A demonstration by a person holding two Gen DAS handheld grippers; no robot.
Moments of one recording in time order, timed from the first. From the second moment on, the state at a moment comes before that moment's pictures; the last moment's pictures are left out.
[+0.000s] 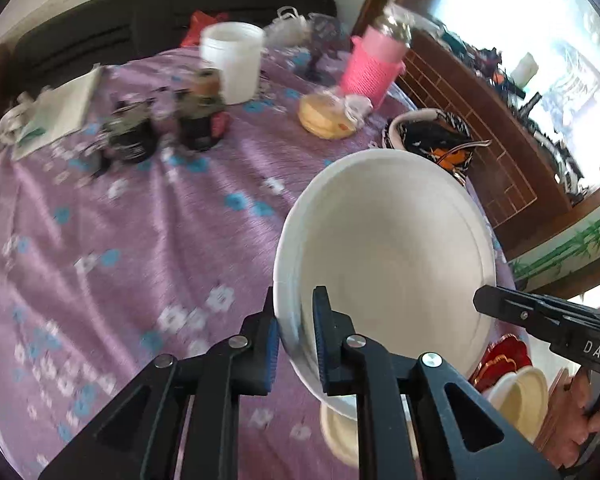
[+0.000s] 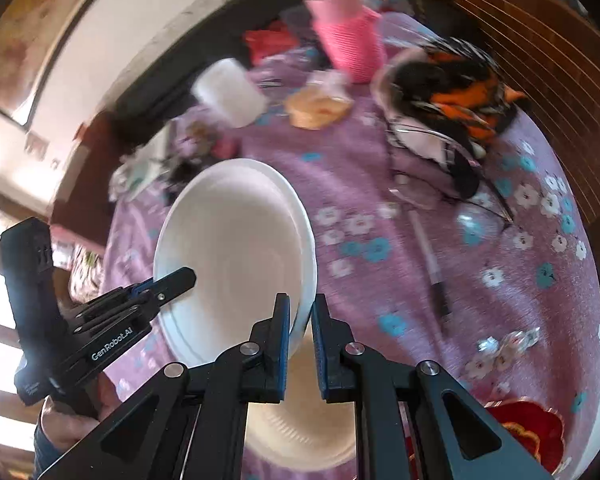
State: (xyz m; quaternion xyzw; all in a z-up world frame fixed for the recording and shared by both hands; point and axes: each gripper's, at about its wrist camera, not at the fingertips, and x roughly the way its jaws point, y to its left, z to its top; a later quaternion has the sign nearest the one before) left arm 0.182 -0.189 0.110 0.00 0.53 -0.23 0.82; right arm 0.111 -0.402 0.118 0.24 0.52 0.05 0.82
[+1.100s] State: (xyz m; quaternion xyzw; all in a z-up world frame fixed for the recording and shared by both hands) left arm -0.028 -0.115 0.041 0.14 0.52 -0.21 0.82; right arm -0.069 -0.305 0.053 0.15 0.60 0.08 0.78
